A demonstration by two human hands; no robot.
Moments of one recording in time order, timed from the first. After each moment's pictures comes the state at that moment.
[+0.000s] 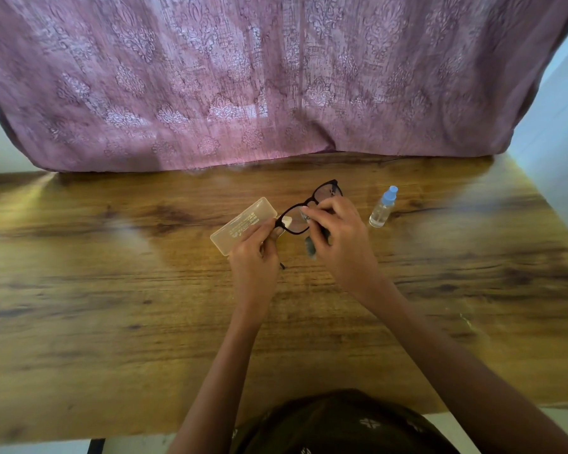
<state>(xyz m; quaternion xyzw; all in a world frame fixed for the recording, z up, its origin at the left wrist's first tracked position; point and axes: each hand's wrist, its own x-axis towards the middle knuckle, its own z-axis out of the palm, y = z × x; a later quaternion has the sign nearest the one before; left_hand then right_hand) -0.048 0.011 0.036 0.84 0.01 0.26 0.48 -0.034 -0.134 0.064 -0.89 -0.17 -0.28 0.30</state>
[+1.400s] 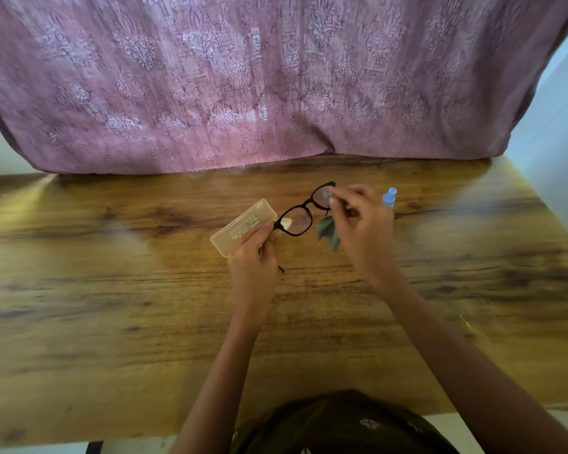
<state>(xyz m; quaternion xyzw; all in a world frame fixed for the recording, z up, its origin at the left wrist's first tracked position) -0.051 0.011 0.037 0.83 0.02 0.27 0.49 -0.025 -0.153 0.080 -0.87 -0.07 -0.27 0.41</state>
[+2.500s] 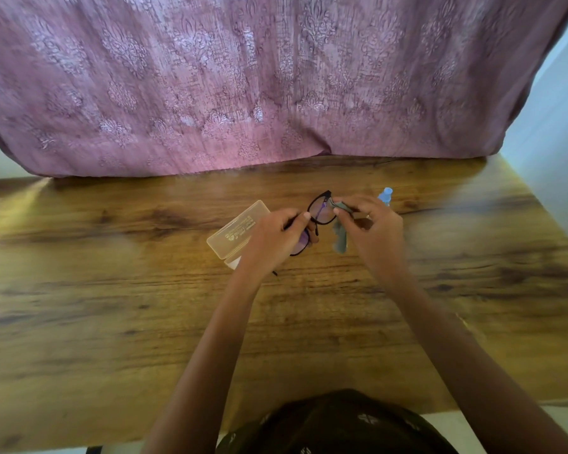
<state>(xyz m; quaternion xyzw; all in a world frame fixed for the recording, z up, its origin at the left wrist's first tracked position) -0.019 -0.001 0.086 0.85 -0.09 -0.06 0.51 -0.027 -0.174 0.068 -0.83 -0.02 -0.20 0.52</state>
